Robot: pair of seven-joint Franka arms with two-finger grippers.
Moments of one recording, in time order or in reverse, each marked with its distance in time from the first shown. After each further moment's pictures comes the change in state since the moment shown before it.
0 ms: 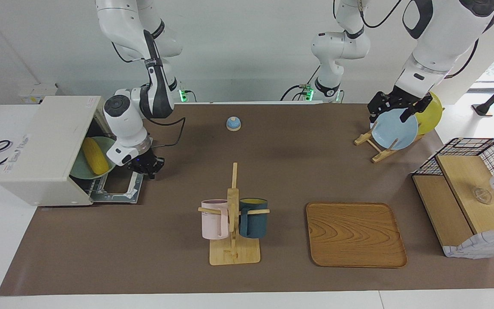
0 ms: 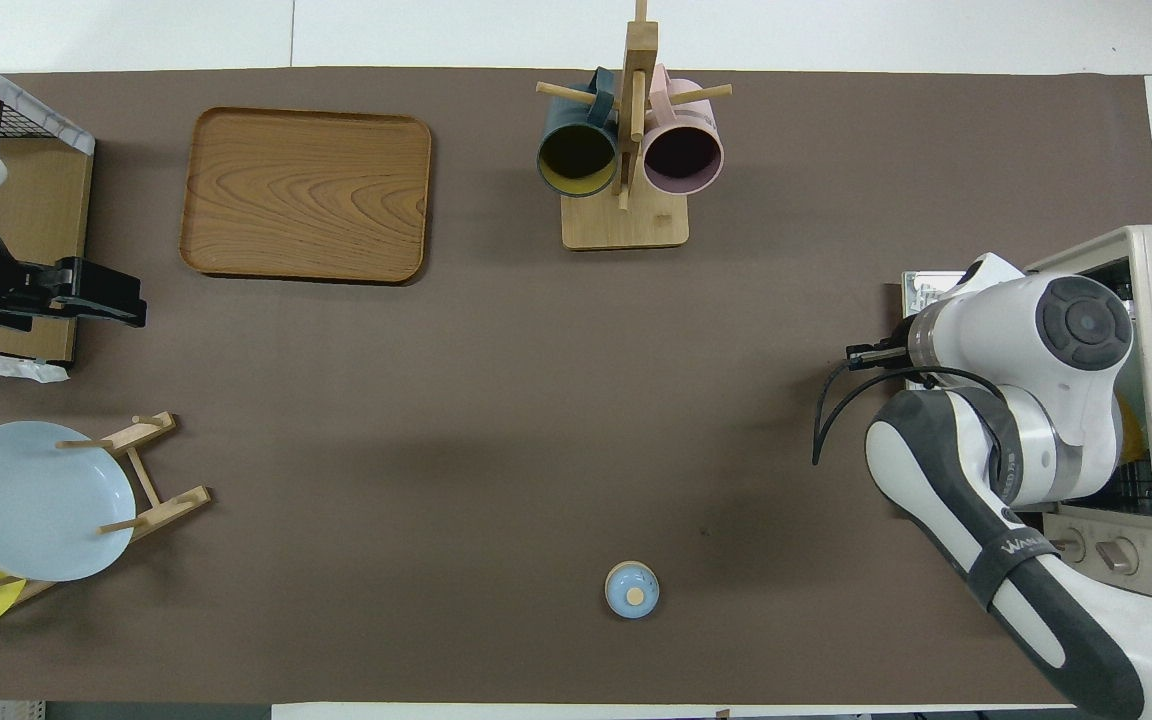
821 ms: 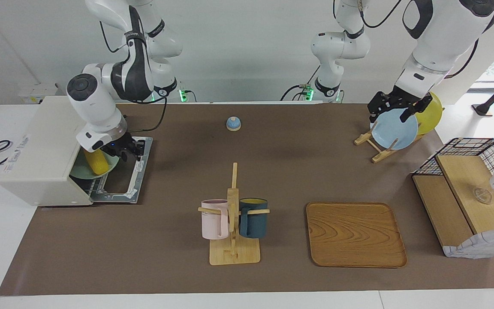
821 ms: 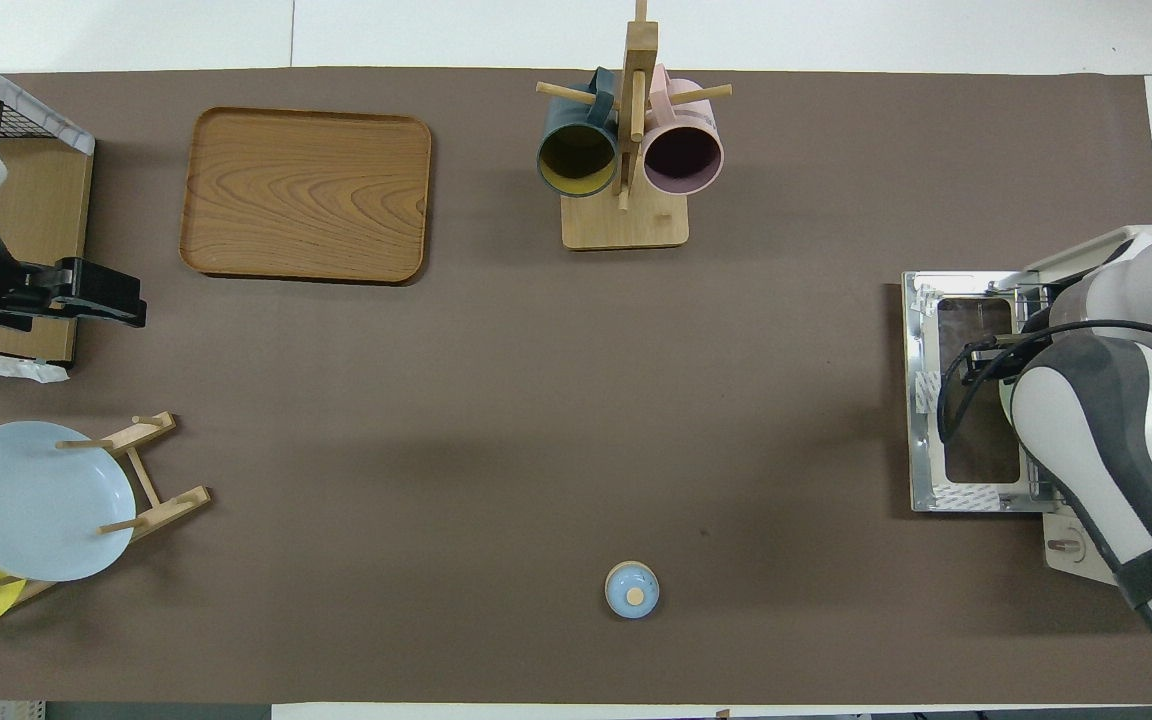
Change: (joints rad) left arm 0.000 0.000 0.000 0.000 0.000 -0.001 0.000; right arm -0.143 -0.087 -0.027 0.103 -0.030 -0.358 -0.047
